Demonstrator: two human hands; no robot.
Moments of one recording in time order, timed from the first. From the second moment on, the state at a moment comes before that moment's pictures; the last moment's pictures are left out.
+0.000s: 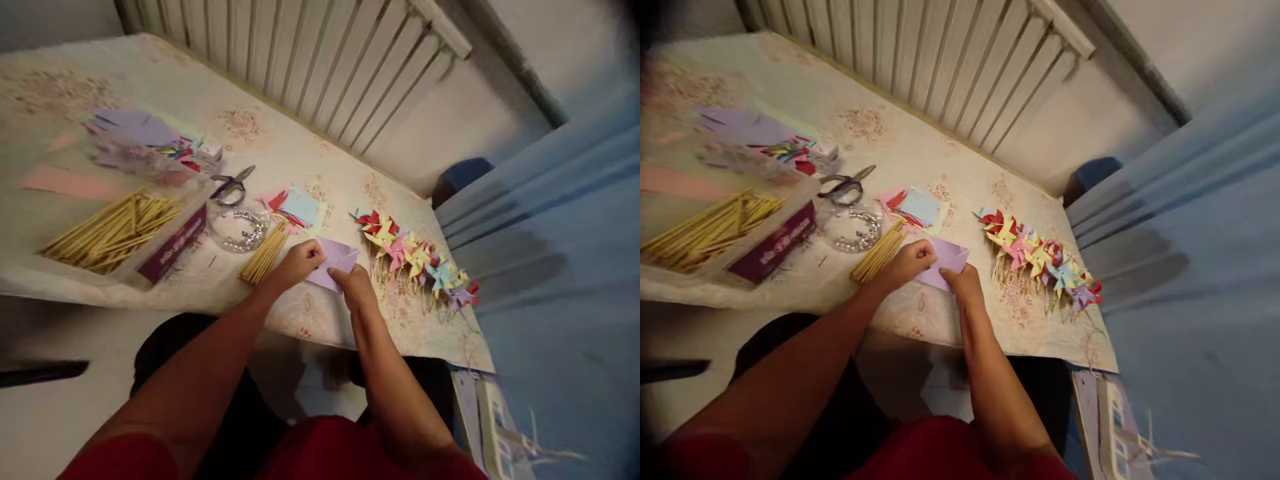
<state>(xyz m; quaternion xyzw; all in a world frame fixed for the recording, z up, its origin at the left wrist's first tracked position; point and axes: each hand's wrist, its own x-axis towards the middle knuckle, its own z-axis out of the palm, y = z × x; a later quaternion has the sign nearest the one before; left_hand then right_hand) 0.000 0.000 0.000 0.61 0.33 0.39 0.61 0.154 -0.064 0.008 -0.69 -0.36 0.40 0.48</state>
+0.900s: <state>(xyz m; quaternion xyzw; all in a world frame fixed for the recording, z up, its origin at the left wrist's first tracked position) 0.008 0.004 -0.013 0.62 0.36 0.40 0.57 0.151 -0.059 -0.001 -0.69 -0.34 0.39 0.51</state>
